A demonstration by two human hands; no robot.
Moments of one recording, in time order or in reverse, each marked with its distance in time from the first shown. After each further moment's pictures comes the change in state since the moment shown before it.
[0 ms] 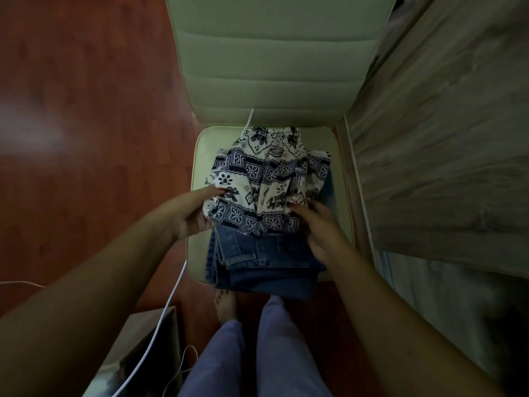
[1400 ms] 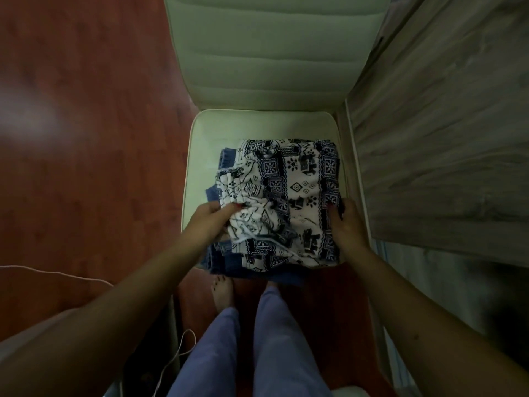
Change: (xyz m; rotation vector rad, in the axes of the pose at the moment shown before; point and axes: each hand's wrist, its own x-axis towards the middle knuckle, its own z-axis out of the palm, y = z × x) left_hand -0.008 -0.068 0.031 0.296 0.140 0.280; right_hand 0.025 0.033 -0.076 -0.676 0.230 -0.260
